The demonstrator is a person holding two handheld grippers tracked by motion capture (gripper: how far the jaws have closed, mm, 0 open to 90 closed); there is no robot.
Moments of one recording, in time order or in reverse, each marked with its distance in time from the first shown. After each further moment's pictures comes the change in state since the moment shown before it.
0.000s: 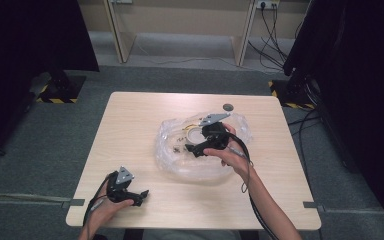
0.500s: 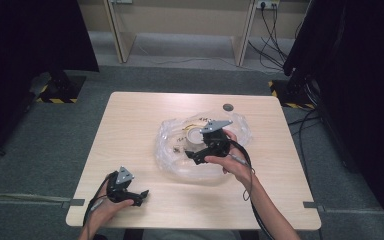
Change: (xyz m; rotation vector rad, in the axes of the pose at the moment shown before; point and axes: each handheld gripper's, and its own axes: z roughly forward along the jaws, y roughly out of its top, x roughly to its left) left arm 0.000 0.000 0.000 0.000 0.000 0.000; right arm 0.013 -0.013 -0.008 -0.026 0.031 -0.006
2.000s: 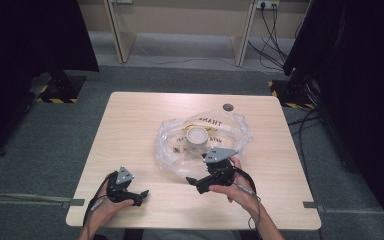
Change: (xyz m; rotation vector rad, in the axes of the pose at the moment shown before) left arm 0.000 0.000 0.000 0.000 0.000 0.000; right arm 0.049 -0.055 -0.020 -0.056 0.053 -0.058
